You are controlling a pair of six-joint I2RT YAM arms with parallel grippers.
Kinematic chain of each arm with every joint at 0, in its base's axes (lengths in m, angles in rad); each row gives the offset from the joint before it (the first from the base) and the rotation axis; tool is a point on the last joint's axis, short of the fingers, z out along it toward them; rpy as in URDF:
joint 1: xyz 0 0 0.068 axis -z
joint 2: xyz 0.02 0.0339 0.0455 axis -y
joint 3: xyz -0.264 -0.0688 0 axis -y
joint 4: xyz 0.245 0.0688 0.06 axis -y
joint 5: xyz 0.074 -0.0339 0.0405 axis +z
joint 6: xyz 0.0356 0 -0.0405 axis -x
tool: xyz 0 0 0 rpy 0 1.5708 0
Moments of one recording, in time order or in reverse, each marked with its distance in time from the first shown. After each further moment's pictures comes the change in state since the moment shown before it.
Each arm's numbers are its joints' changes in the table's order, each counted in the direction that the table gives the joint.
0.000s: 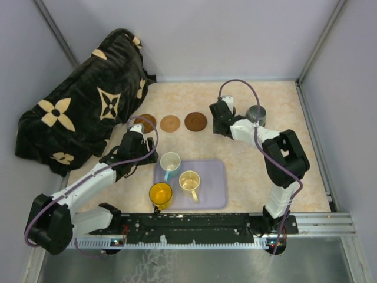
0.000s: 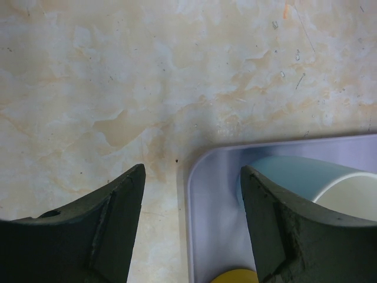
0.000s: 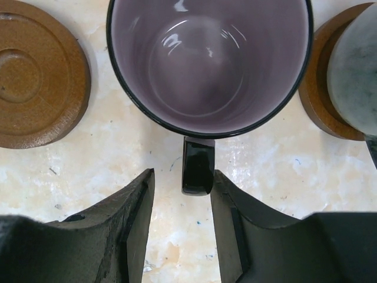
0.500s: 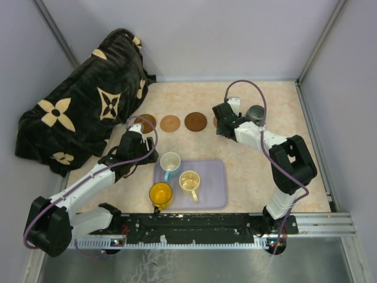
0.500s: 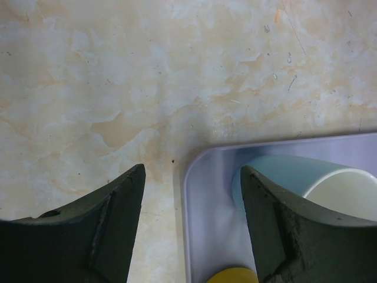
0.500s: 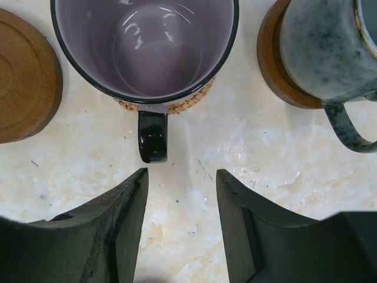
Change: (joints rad) left arm 0.000 0.026 0.000 0.000 -0.004 0.002; right arm 0.000 0.090 -0.058 -0.050 -0.070 -0.069
